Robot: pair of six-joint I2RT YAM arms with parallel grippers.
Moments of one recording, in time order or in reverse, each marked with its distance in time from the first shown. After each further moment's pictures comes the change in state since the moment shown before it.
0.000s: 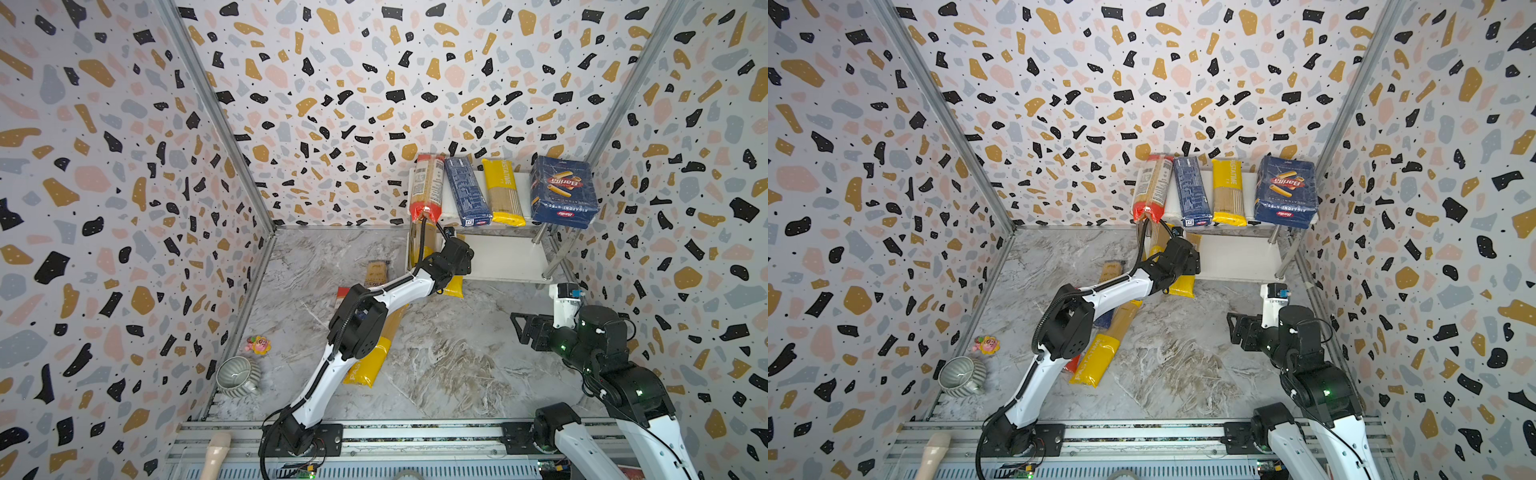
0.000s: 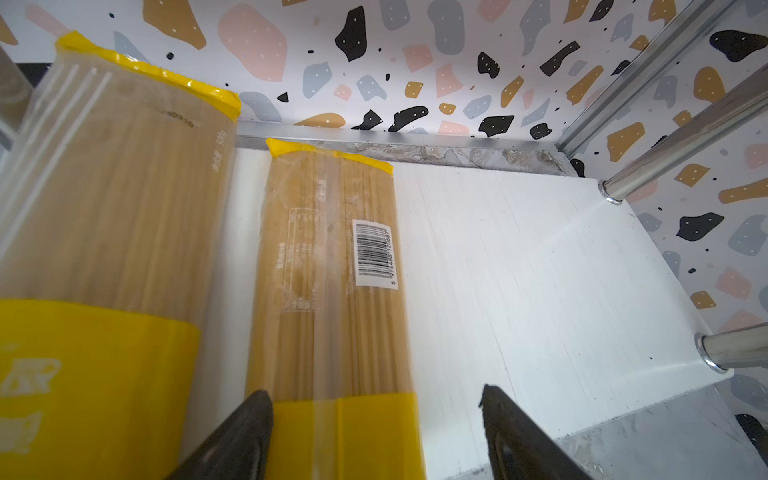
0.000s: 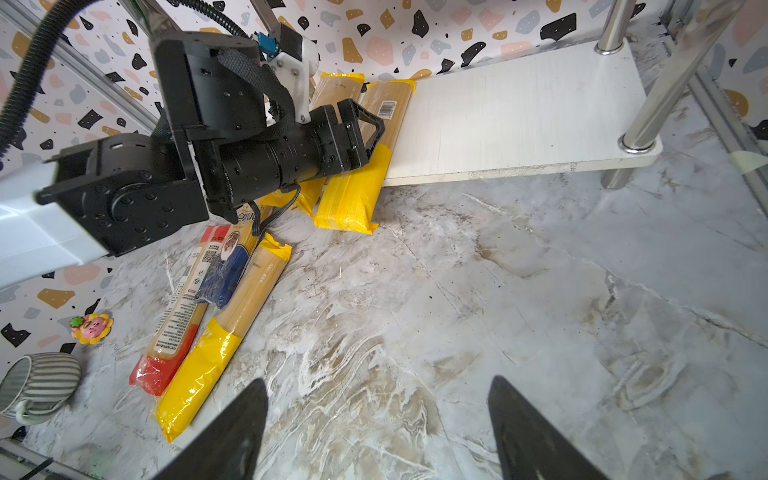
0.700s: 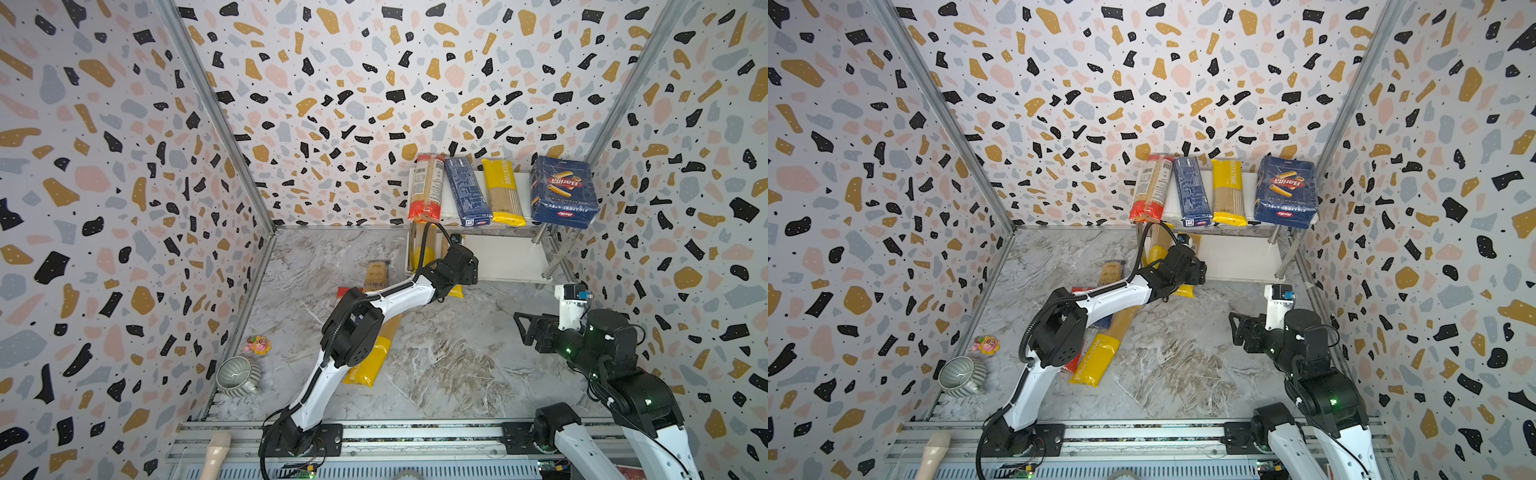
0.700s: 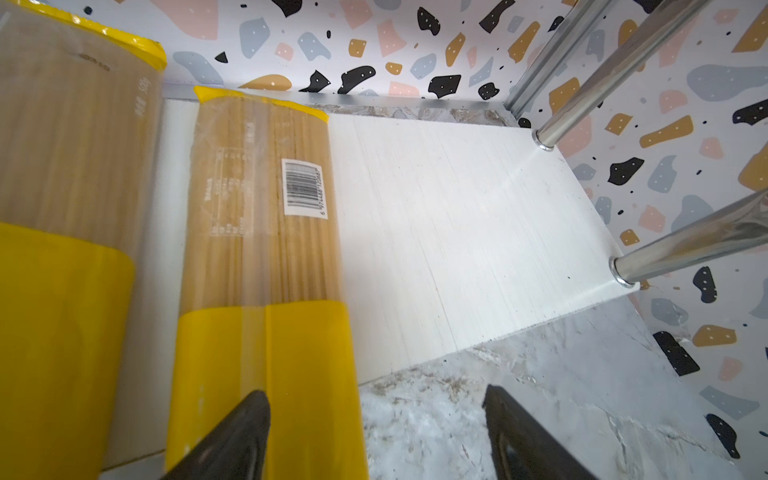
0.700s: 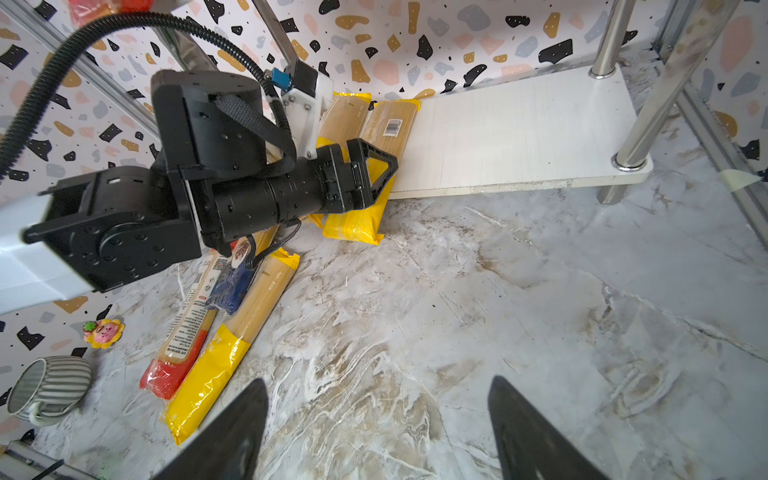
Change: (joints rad) left arm -0.056 -0.121 -0.160 0.027 0.072 0.003; right arm 0.000 -0.035 0.029 -0.014 0.000 -0.003
